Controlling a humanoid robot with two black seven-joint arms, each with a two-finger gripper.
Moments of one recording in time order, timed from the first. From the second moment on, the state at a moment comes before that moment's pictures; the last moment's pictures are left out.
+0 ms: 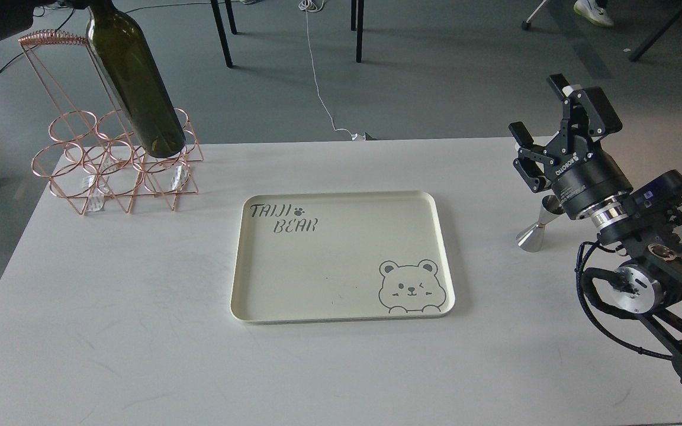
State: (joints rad) left arm -1.09 0.80 -0.77 -0.92 1.83 -0.24 -0.49; right arm 0.42 -0.58 0.83 1.36 -0.46 0.01 0.49
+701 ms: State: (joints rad) left arm -1.09 0.80 -0.74 -0.94 1.89 -0.22 -0.49; right arm 0.42 -0.58 0.83 1.36 -0.46 0.01 0.49
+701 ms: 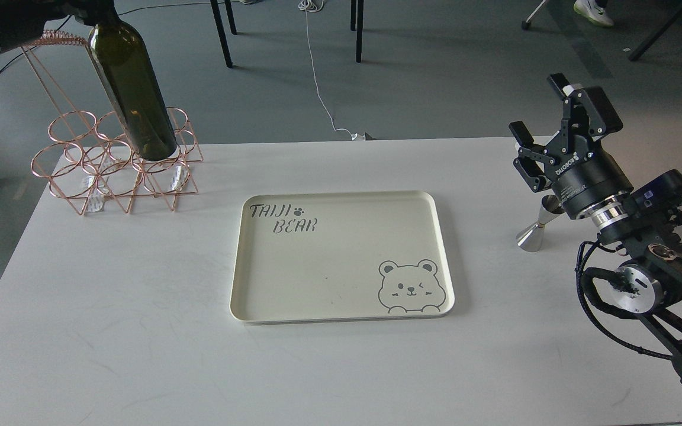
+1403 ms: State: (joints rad) left arm -1.08 0.80 -0.74 -0.94 1.89 -0.23 -0.49; right arm 0.42 -0.58 0.83 1.36 -0.47 0.01 0.49
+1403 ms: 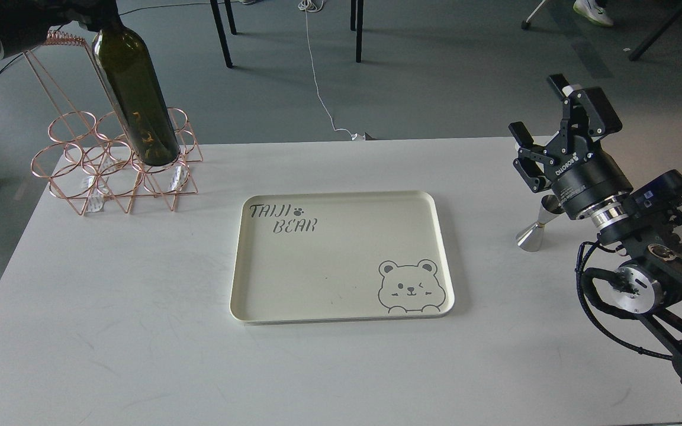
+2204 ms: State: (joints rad) left arm -1.07 0.79 -0.71 -0.93 1.88 -0.23 -0.49; right arm 0.41 -0.58 0.83 1.36 -0.47 0.01 0.49
